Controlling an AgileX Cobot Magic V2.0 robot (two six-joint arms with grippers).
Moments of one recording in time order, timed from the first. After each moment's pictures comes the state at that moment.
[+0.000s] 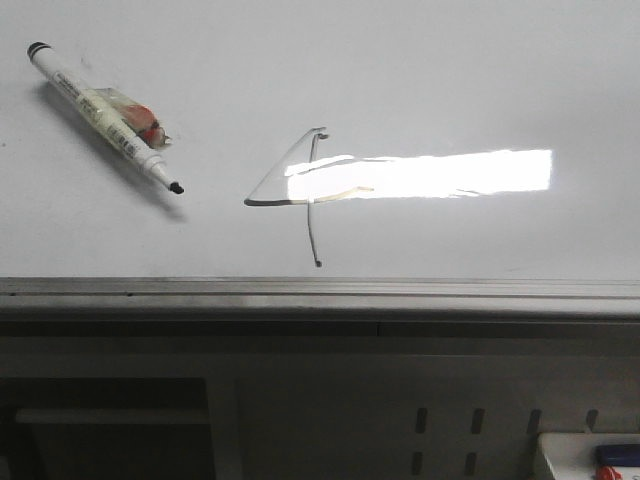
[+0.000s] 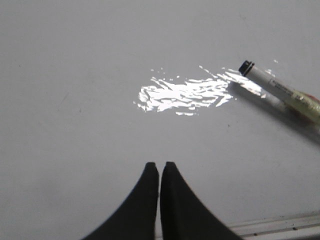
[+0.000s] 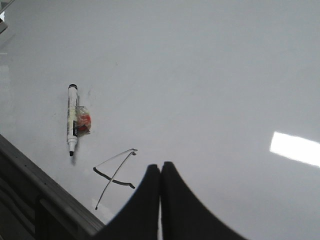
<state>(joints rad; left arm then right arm) -0.19 0.19 0.00 -0.13 -0.07 0.16 0.66 0.33 -0.25 0.61 -0.07 -0.76</state>
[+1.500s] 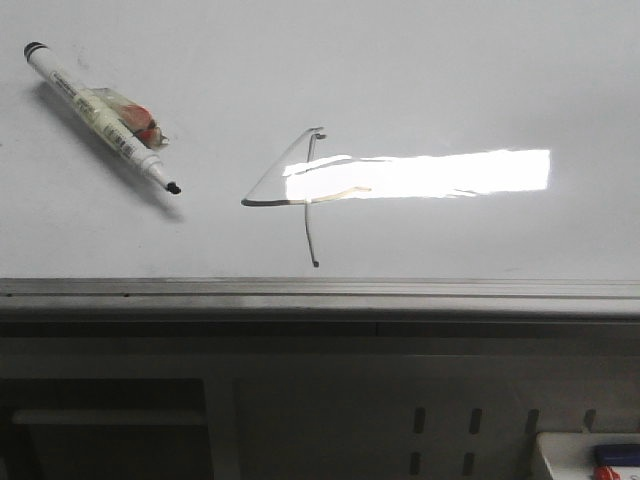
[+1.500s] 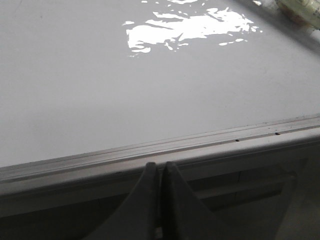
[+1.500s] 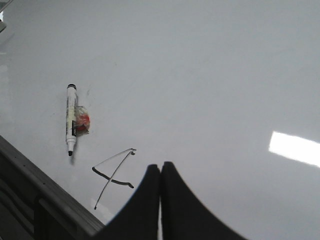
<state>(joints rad) -0.18 0.06 0.00 -0.11 0.28 0.16 0.66 0.33 -0.25 0.61 -0.07 -0.76</state>
